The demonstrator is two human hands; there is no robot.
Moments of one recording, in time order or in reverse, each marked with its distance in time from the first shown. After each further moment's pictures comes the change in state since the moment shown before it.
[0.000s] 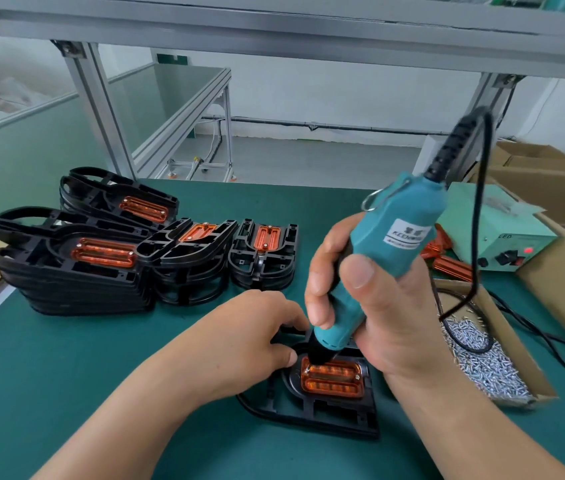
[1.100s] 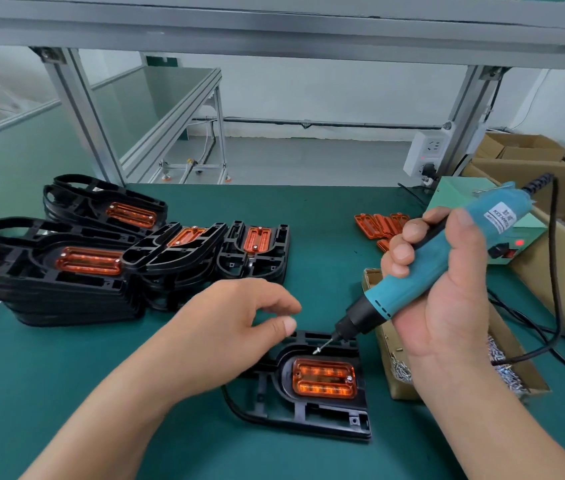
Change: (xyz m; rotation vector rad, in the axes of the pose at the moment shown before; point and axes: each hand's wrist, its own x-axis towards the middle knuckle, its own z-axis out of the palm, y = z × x) left_hand -0.004 0.000 -0.010 -0.109 0.213 0.042; right_hand -0.009 -0.011 -0.047 0.227 0.637 -0.058
